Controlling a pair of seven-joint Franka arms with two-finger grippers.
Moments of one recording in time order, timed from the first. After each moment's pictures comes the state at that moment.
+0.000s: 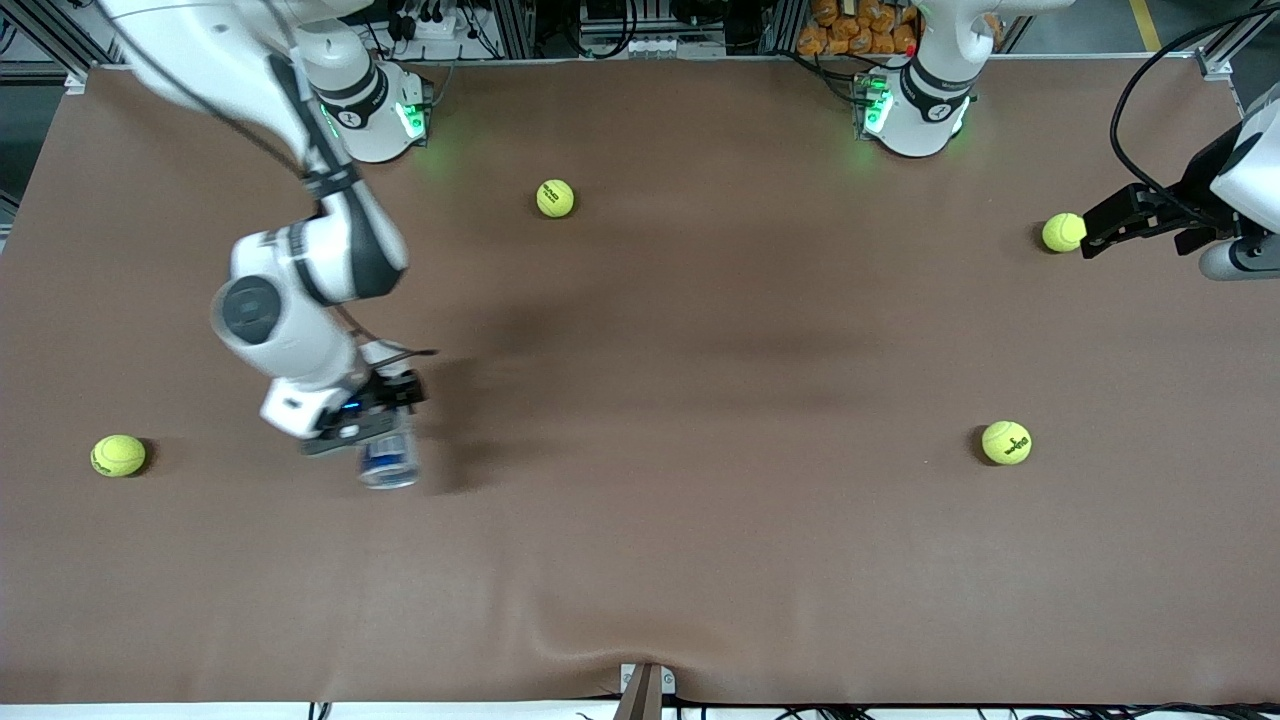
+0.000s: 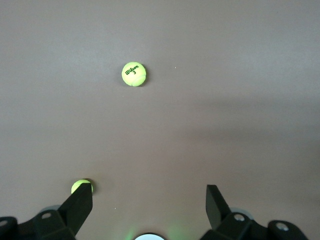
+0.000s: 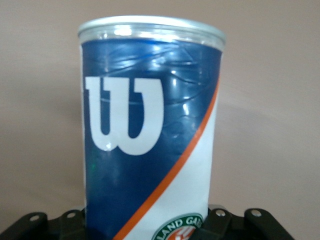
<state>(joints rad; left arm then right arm) -0.07 0.03 -0.02 -1.48 0.01 1.45 -0.11 0.32 0.38 -0.01 -1.93 0.01 2.38 -0.09</state>
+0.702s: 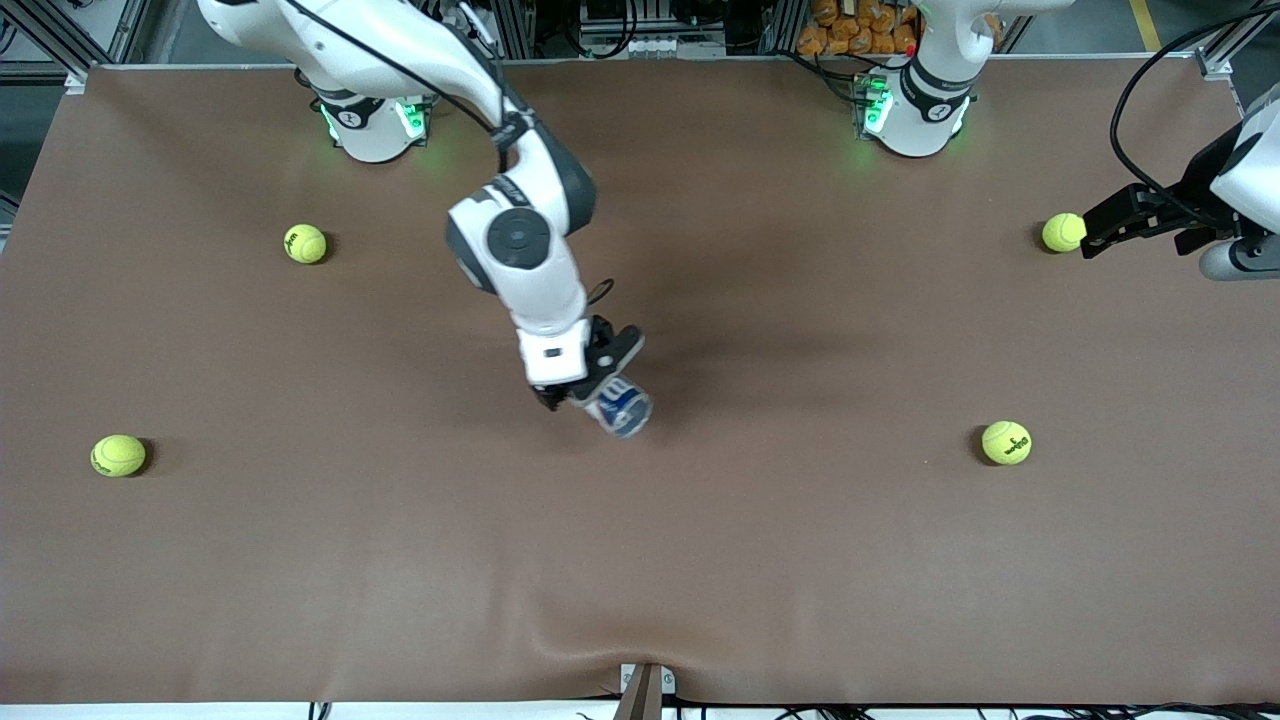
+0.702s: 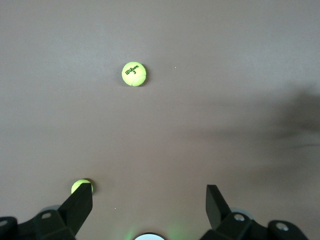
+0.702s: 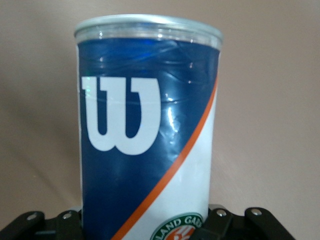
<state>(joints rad) -0.07 0.03 -0.02 -1.48 0.01 1.45 -0.11 0.69 0.58 -0.01 -1.64 -0.05 2.38 -0.26</state>
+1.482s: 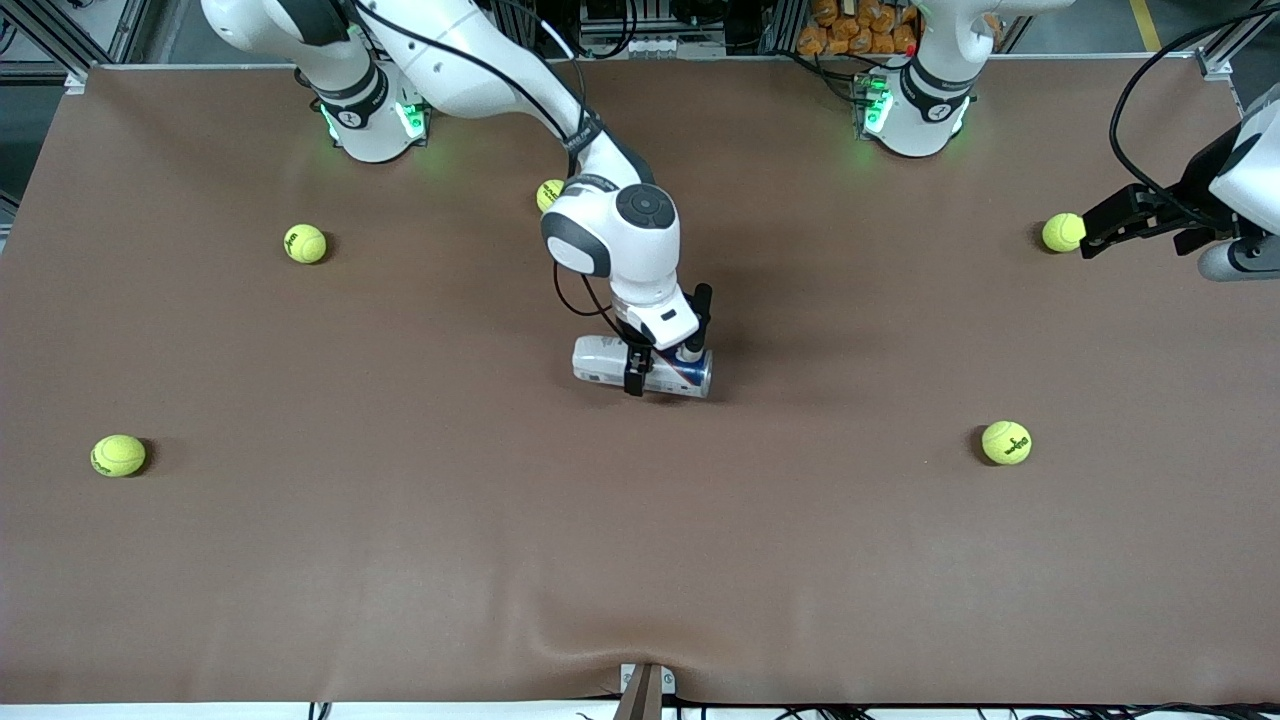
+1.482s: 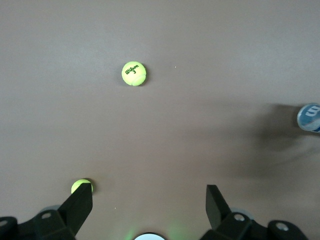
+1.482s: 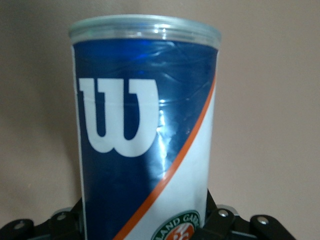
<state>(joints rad) -0.07 0.03 -0.02 -1.48 0.01 1.45 -0.11 0.83 0.76 -0.01 -1.53 -0.33 2.44 -0.35</state>
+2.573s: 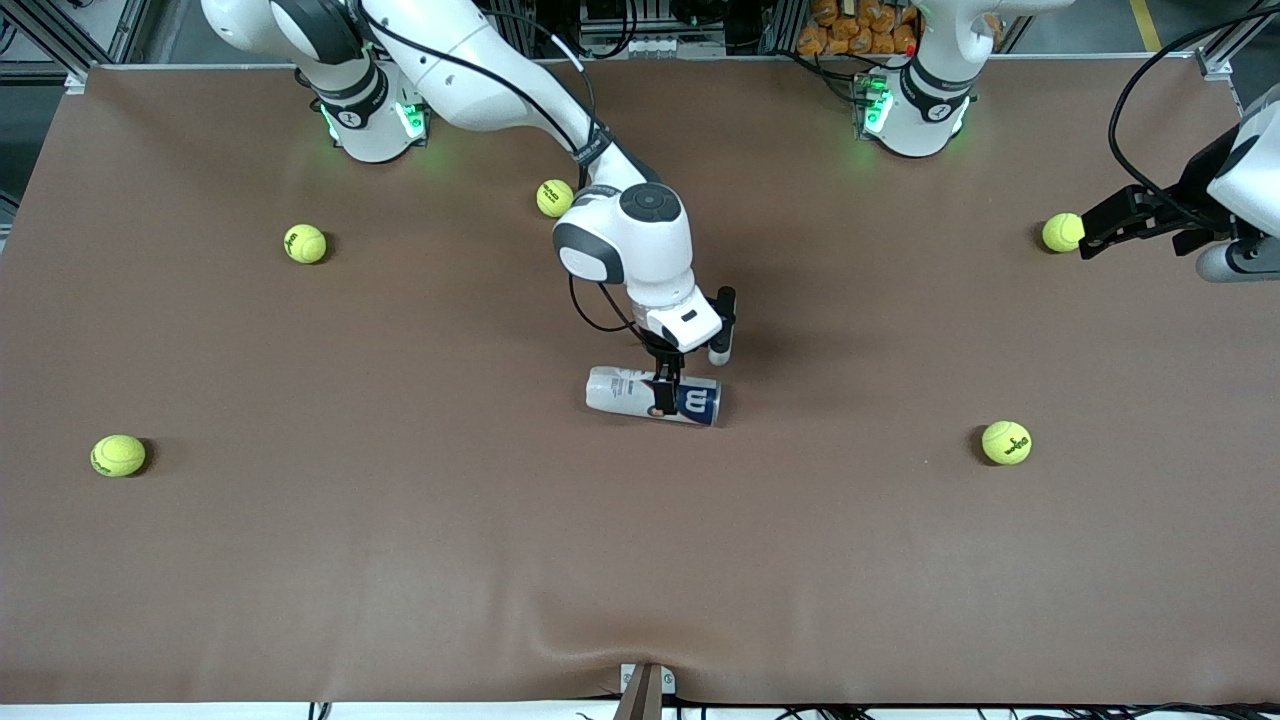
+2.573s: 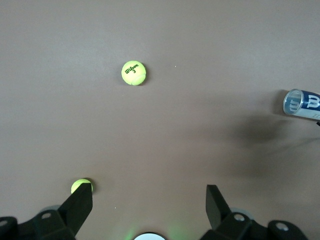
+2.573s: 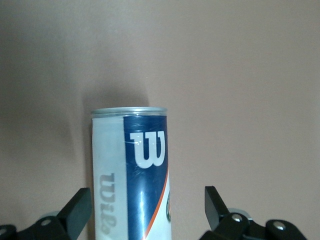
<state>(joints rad) -0.07 0.03 -0.02 -1.48 0.01 1.45 -0.11 0.83 0.79 -0.01 -1.42 -0.33 2.51 -0.32</state>
